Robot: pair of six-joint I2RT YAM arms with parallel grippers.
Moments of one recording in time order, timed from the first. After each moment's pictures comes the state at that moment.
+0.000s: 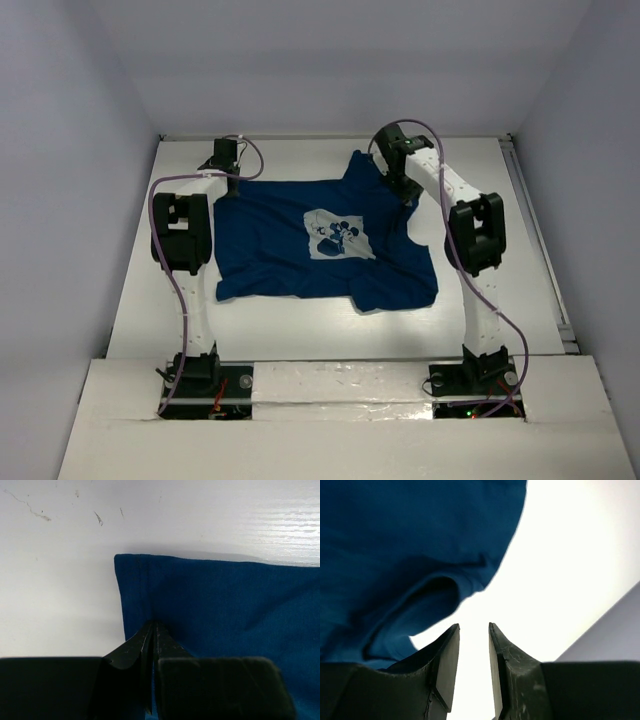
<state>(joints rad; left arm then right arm) -0.07 2.19 1.60 -0.28 -0.29 0.11 0.36 2.26 2.06 -1.08 0.35 -0.35</state>
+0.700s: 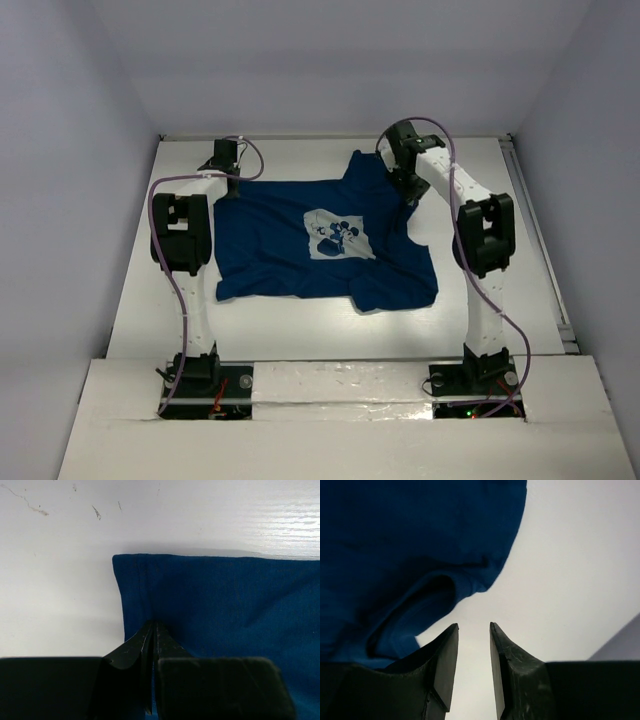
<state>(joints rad) -0.07 2.18 1.58 -0.29 -0.28 0.11 0.31 2.21 1.97 -1.02 0.28 -0.33</state>
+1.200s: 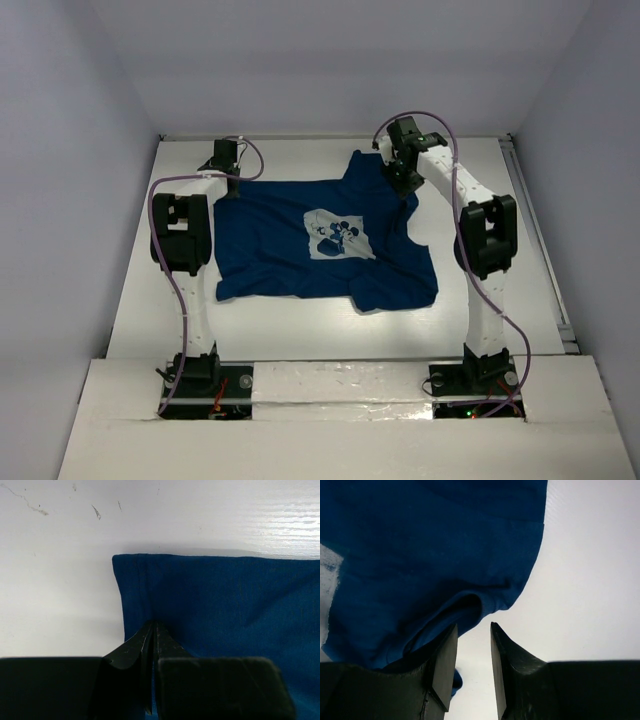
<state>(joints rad) -0.07 2.18 1.58 -0.28 -0.28 0.11 0.31 2.17 1.98 -0.96 0.12 -0.28</state>
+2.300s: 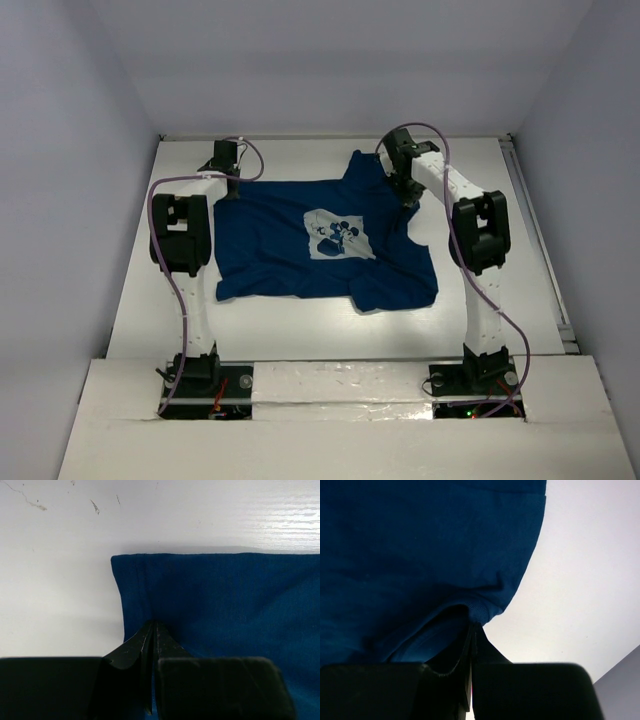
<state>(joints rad) -0.07 2.17 1.56 -0.28 -0.28 0.11 0.31 2.24 1.95 -0.95 0.24 -0.26</state>
